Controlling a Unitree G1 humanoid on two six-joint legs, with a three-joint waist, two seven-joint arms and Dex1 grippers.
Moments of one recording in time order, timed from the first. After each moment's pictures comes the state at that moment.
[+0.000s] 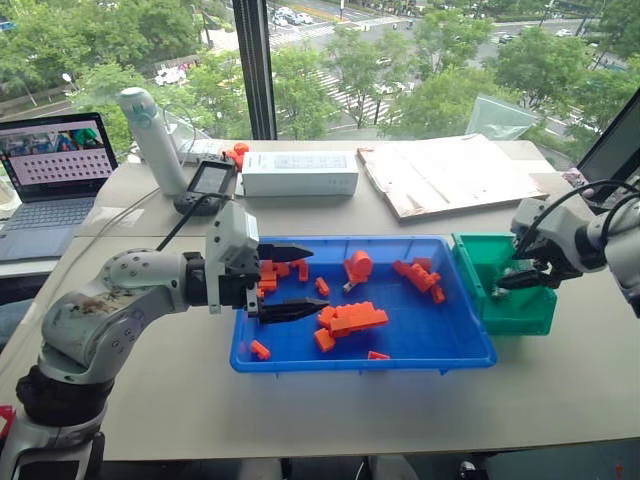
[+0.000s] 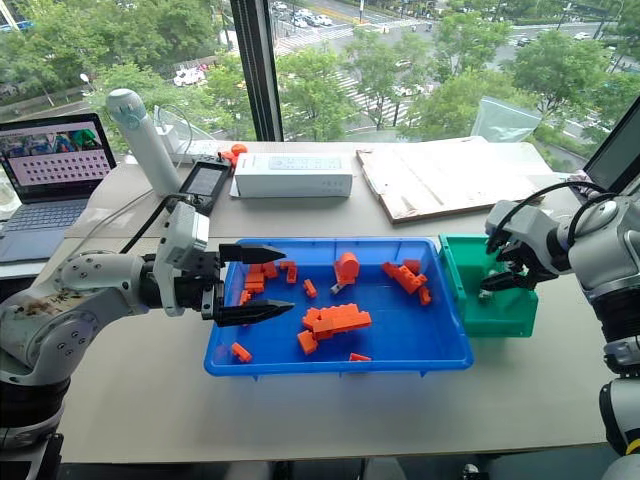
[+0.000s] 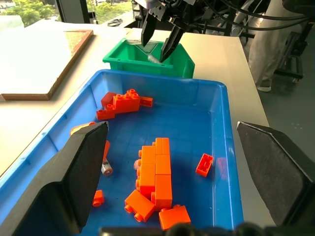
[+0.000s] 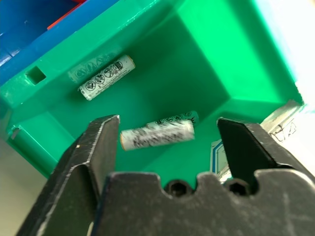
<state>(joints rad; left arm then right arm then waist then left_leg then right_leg) -0.51 0.78 0.03 -0.50 -0.77 0.79 -0.91 -0.88 -1.07 0.31 0.41 -0.14 0.54 1.29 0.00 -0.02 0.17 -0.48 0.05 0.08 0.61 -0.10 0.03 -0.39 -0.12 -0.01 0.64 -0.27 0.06</state>
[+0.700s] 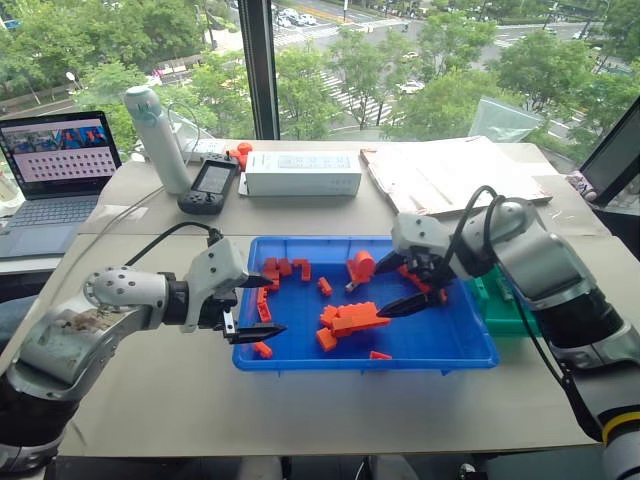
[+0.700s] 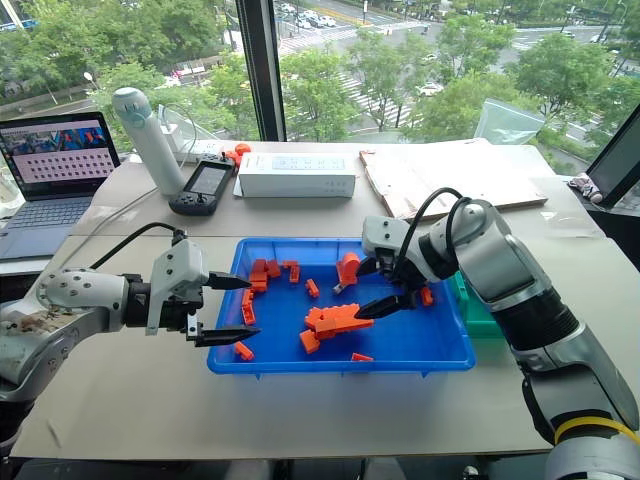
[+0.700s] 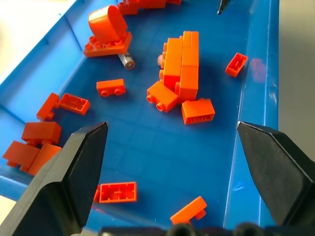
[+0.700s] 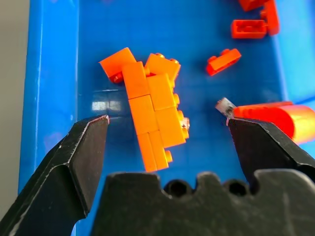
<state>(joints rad) -0.37 0.96 -0.02 -0.50 -0.58 0.76 -0.97 -0.88 -0.76 0.43 -0.03 0.09 0.64 1.43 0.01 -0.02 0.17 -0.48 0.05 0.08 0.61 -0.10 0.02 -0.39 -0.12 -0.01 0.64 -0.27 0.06</state>
